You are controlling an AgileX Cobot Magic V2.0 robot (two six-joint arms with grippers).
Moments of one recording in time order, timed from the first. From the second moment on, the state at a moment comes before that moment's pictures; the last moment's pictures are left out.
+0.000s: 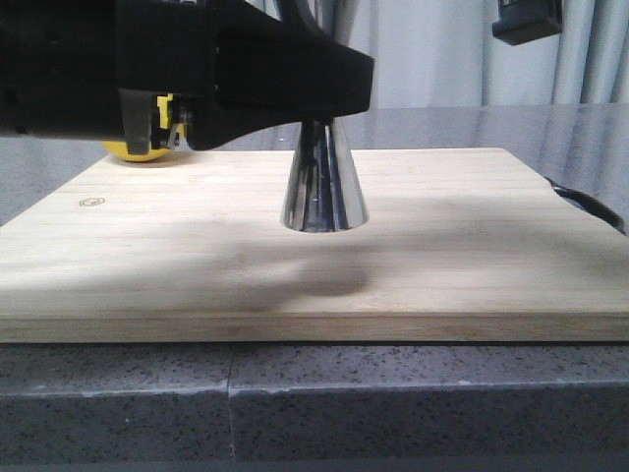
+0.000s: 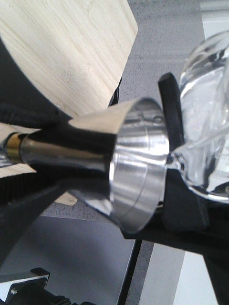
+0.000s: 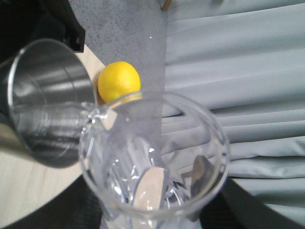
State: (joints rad) left arm -0.66 1.43 -0.57 0.89 -0.89 -0.76; right arm 0.60 1.15 -0.83 -1.65 -0.26 0.22
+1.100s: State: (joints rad) left arm -0.66 1.43 -0.57 0.89 -0.89 -0.76; right arm 0.60 1.15 -0.86 -1.74 -0.26 0.22
